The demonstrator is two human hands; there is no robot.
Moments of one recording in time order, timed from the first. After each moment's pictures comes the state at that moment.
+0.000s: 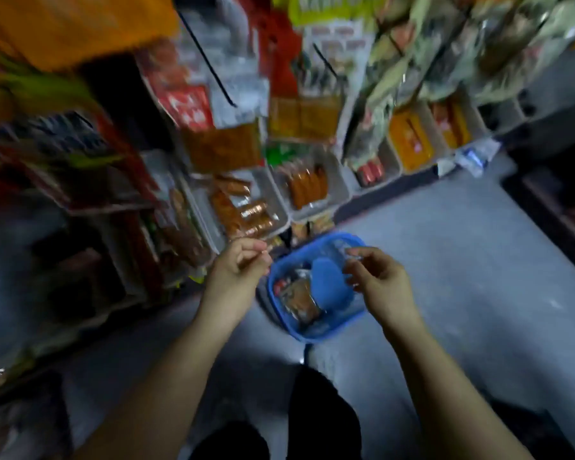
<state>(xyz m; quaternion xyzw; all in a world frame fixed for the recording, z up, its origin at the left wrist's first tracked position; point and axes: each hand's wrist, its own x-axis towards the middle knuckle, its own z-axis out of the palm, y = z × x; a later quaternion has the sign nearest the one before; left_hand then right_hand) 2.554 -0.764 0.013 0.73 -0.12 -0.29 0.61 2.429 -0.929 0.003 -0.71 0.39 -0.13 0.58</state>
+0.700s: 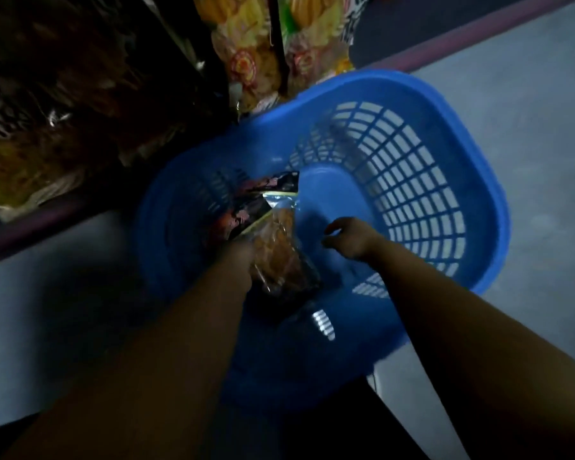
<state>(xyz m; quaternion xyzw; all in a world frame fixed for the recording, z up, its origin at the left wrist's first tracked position) 2.523 -0.968 -0.607 0.71 0.26 -0.50 0.42 2.433 -1.125 -0.631 -0.79 0.39 0.29 0.37</state>
